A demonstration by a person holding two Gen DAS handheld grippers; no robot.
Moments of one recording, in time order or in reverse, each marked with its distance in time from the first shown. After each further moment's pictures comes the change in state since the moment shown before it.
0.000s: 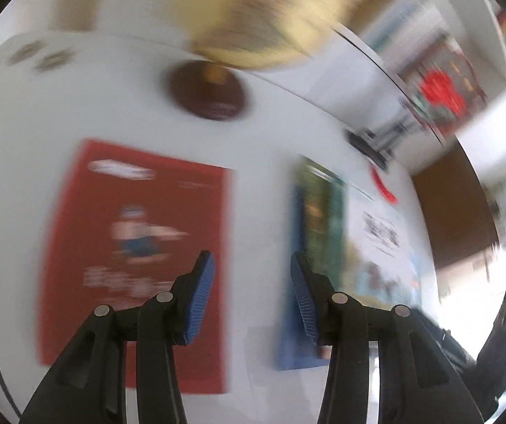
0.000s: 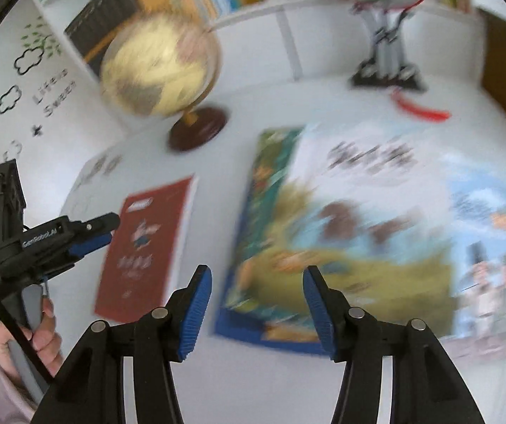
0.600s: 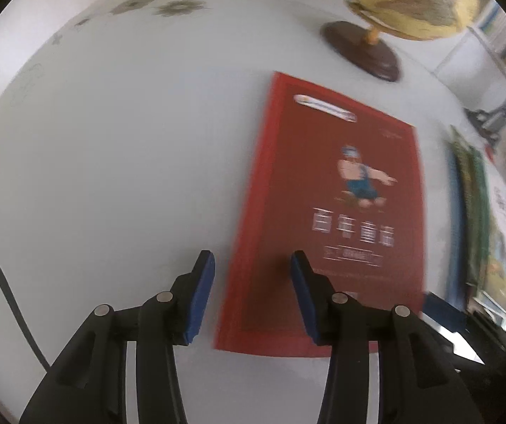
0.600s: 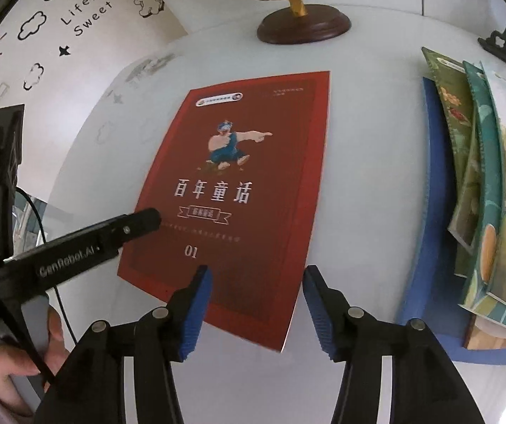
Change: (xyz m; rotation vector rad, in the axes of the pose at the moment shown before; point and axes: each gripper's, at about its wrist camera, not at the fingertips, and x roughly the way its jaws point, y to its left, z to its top) left arm -0.031 0.136 -0.034 -0.136 0.104 0.430; right arm 0.114 0.129 -0.025 -0.155 0.322 0.168
